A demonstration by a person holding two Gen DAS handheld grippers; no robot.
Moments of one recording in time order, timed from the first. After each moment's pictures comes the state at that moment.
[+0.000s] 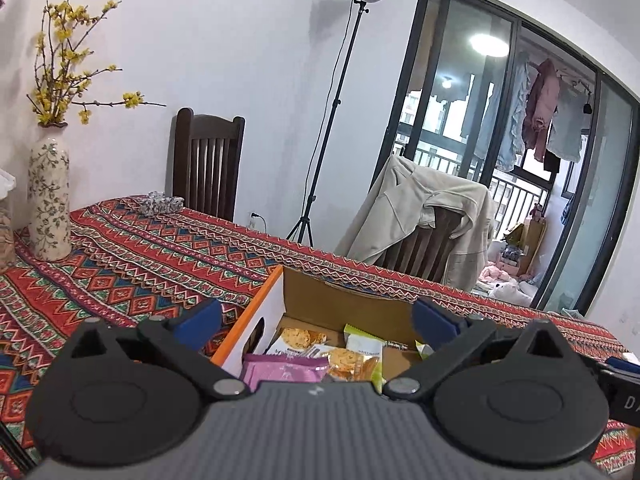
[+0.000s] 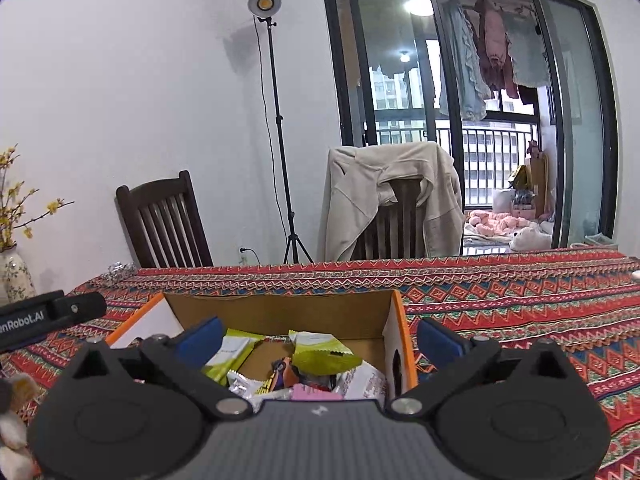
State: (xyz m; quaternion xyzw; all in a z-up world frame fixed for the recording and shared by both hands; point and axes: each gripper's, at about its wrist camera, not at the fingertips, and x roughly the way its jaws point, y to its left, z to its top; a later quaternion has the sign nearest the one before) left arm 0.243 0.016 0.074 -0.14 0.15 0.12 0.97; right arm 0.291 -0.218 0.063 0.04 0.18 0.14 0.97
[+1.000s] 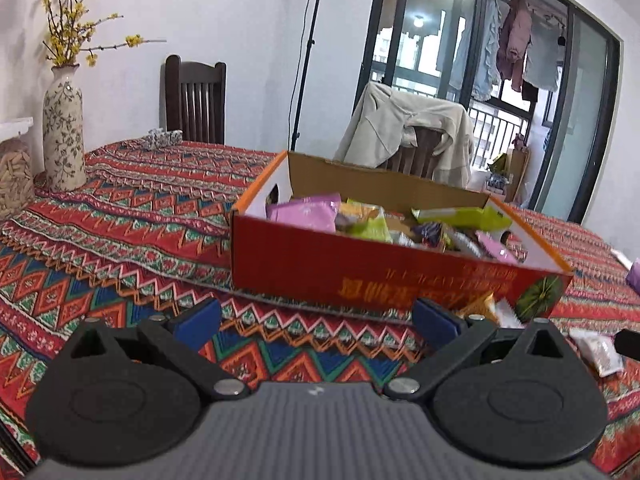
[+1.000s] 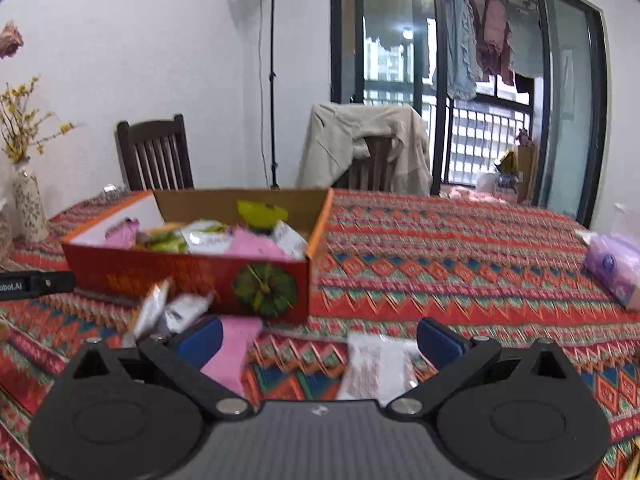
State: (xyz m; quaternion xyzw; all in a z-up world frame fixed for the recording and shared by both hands) left arm 0.161 0.005 0.000 -0.09 0.24 0.08 0.96; right arm 0.182 -0.294 0.004 -0.01 0.24 0.11 0.96
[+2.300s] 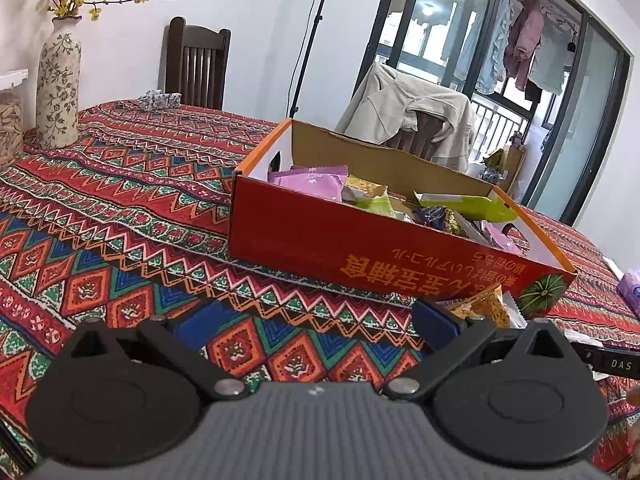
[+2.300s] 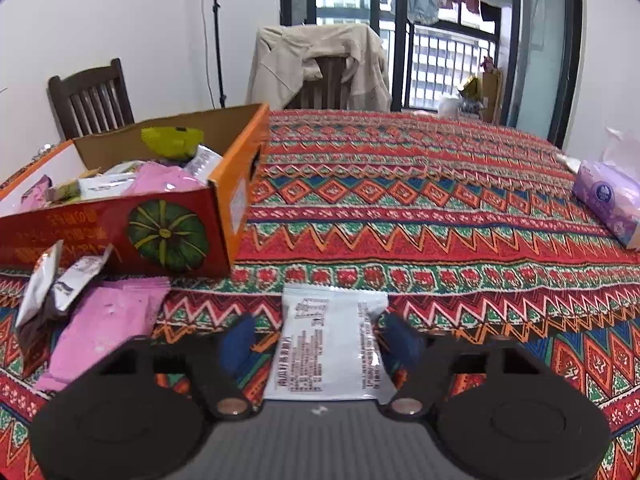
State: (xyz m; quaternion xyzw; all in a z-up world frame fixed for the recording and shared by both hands) left arm 0.168 0.017 -0.009 -0.14 0.26 0.06 0.95; right arm 0.246 -0.303 -0.034 0.00 0.34 0.05 0.94
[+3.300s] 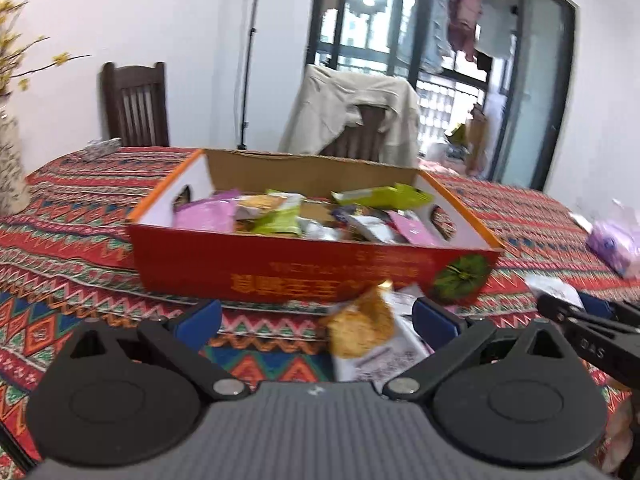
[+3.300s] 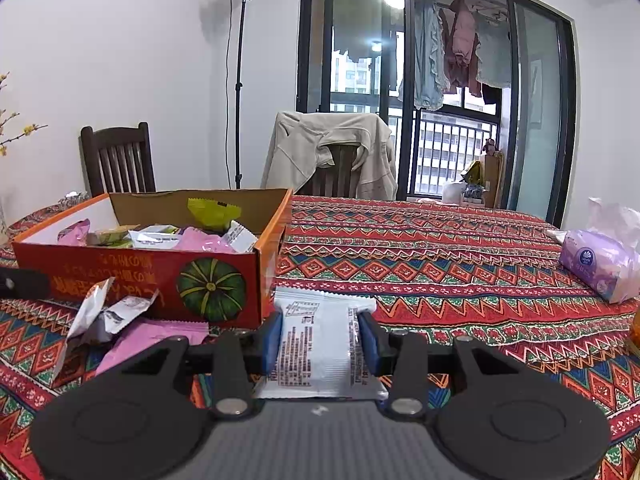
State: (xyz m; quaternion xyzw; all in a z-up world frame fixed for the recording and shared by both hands) left arm 0.172 -0.064 0.019 -0.05 0.26 0.01 0.96; right arm 0.197 -0.298 -0.018 -0.01 0.21 0.06 0.98
